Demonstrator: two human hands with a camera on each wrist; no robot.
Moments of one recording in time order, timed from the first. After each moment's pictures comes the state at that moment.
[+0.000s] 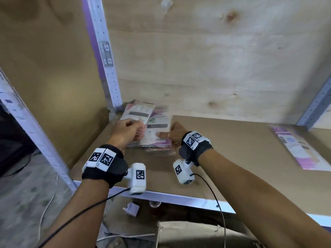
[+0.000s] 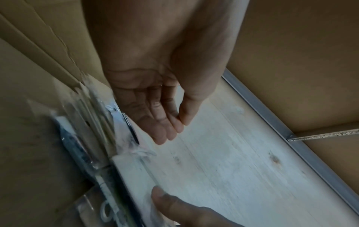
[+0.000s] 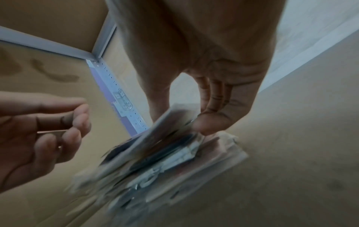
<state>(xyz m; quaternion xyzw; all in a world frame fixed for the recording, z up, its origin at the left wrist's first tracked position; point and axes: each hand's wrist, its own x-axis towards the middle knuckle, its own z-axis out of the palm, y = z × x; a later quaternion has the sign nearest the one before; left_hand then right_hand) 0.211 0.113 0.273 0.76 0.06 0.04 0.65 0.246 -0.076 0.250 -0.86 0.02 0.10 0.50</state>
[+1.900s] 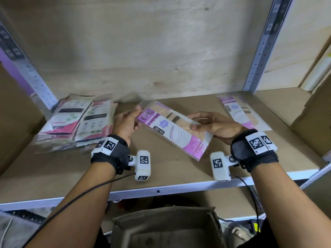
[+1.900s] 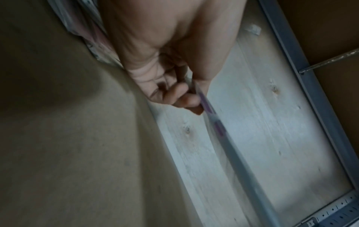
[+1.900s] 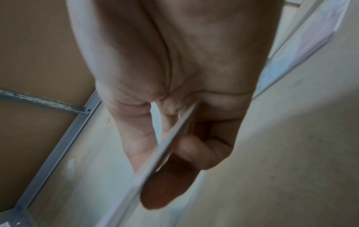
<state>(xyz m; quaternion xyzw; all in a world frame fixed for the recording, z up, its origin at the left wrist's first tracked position) 0.228 -0.086 0.225 0.66 0.02 -0.04 0.75 0.115 -0.351 0.243 -0.75 0.01 0.07 0.66</state>
